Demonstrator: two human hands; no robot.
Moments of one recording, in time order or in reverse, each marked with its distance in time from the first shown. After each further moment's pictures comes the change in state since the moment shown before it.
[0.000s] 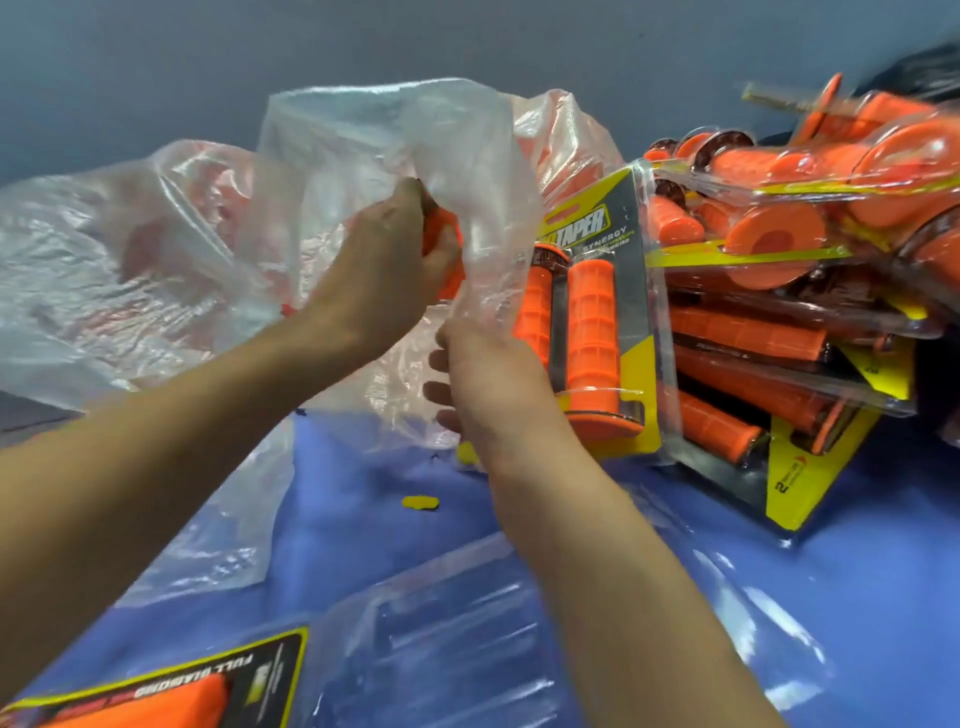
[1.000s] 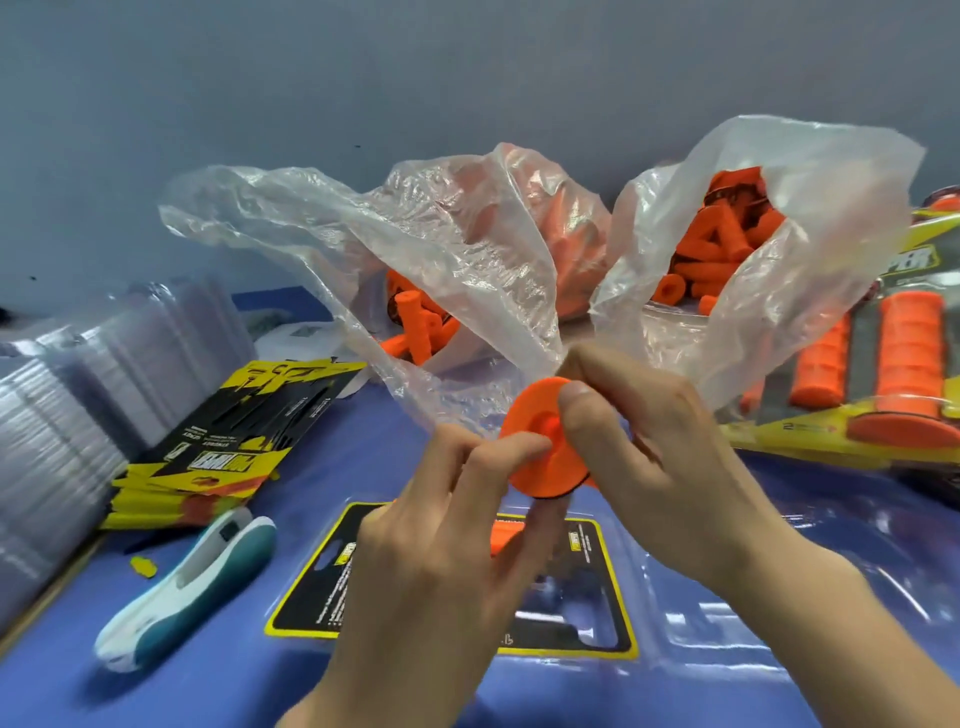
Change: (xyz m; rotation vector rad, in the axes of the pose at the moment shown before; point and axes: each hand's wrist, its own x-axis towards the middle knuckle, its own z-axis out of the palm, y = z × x) left_hand -0.274 -0.010 -0.150 0.184 0.362 0.037; right_hand -0.116 0.014 0.079 -0.624 -0.554 -0.884
